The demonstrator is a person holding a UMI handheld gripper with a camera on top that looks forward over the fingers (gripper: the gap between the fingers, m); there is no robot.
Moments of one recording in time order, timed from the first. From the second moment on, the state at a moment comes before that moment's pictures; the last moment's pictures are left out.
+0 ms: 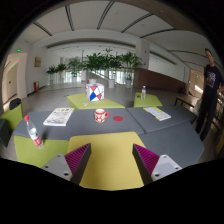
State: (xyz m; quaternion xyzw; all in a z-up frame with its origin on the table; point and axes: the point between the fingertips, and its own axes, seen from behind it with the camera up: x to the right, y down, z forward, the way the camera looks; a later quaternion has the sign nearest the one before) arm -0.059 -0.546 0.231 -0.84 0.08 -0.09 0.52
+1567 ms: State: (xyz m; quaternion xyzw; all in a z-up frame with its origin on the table) arm -0.496 -0.280 0.074 -0.79 -0.04 0.02 0.60
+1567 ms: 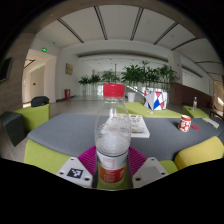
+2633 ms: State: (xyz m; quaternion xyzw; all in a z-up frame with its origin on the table) arm -0.210 -0.043 0.263 -0.46 0.37 0.72 0.36
